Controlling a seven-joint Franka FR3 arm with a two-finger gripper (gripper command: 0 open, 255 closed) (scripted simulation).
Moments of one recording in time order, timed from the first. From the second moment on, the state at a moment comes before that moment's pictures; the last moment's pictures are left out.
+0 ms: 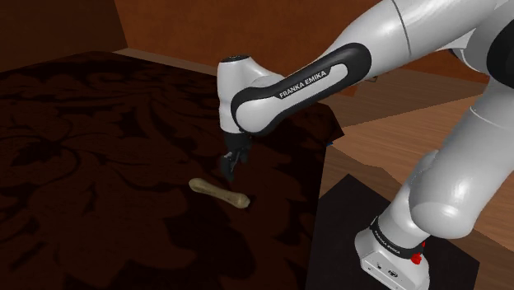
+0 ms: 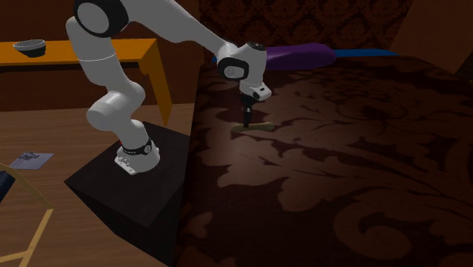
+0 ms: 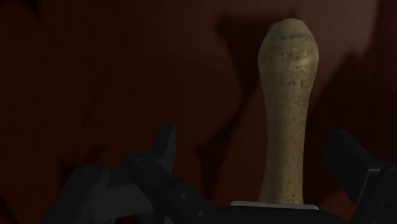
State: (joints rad) arm 0.21 0.02 0.34 -2.23 0.07 2.18 0.08
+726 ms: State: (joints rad) arm 0.27 0.27 0.36 -2.11 -0.01 2.30 0.14
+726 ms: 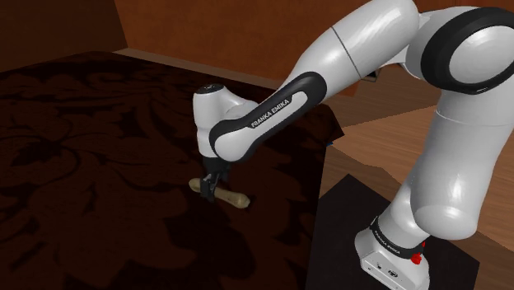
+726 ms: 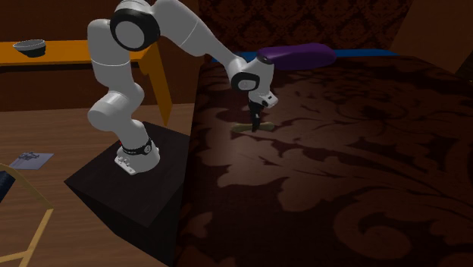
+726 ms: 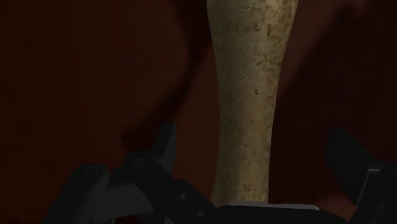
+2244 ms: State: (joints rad) arm 0.27 0.22 0.37 -2.09 0.01 2.24 0.13
